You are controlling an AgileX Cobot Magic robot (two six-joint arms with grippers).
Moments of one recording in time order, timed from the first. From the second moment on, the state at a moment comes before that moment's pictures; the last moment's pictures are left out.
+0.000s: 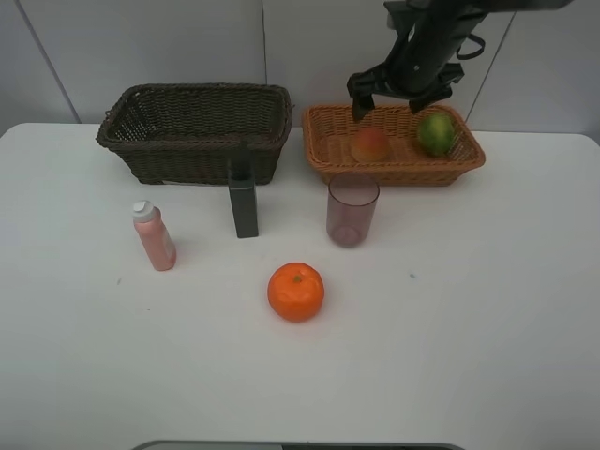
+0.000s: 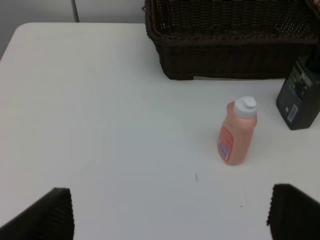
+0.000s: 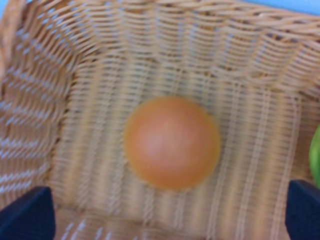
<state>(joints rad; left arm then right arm) 0.02 -0.01 -0.50 -0.06 1.07 0.01 0.33 2.08 -1.72 -0.11 0.79 0.12</state>
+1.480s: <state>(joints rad) 0.02 -0.01 -0.50 -0.06 1.07 0.01 0.67 1.70 -1.21 -0.05 0.95 0.30</state>
